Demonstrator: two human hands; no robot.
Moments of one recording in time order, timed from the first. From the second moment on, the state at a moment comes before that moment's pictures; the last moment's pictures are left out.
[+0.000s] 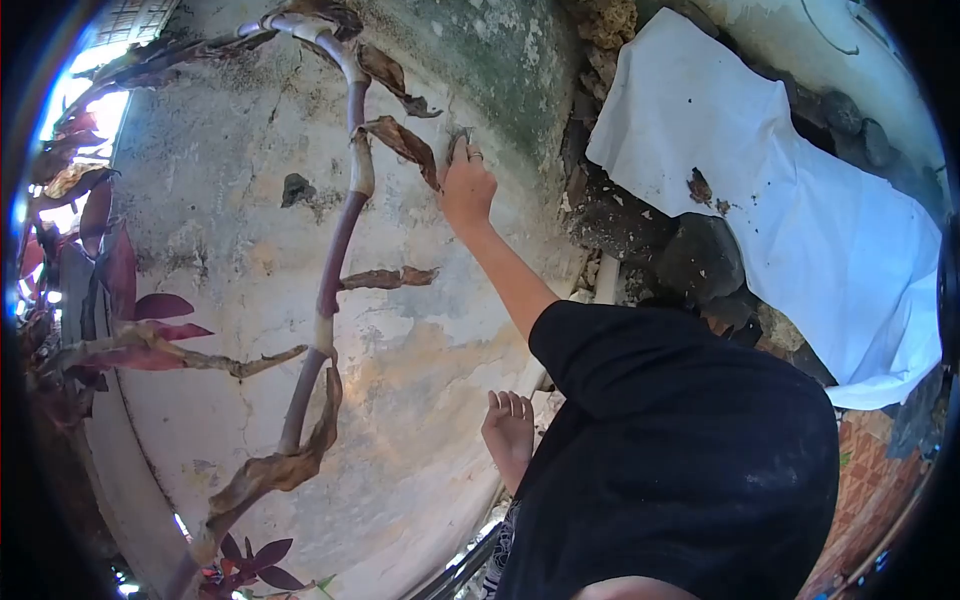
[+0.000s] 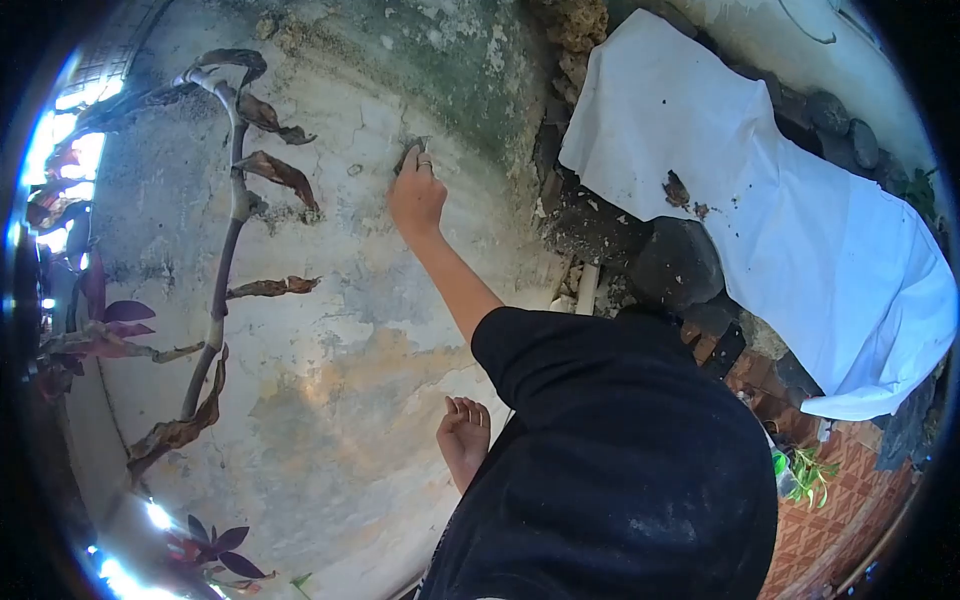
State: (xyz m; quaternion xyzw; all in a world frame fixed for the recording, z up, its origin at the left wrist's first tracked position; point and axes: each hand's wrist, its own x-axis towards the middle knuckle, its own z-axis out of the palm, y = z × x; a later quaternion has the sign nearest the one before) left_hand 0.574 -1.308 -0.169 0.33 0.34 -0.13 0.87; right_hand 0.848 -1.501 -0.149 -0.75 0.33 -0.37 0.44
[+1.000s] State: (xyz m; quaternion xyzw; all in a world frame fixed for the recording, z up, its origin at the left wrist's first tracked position) left_hand 0.600 -1.314 -0.180 0.34 0.38 -0.14 0.85; right_hand 0.882 -1.644 -0.178 -0.71 0.40 -0.31 0.49
